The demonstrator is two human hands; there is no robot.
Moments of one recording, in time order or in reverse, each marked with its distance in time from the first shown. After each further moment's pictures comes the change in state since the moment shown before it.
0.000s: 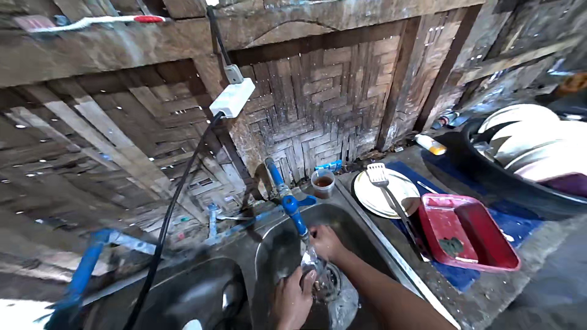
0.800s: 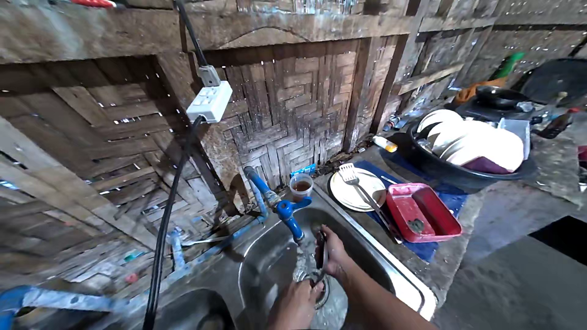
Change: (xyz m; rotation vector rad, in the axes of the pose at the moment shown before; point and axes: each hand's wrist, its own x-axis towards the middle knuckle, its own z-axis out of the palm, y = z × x) left_hand 0.023 0.005 -0.014 0.185 -0.476 0.282; right_hand -0.022 0.019 0.019 1.440 0.527 0.538
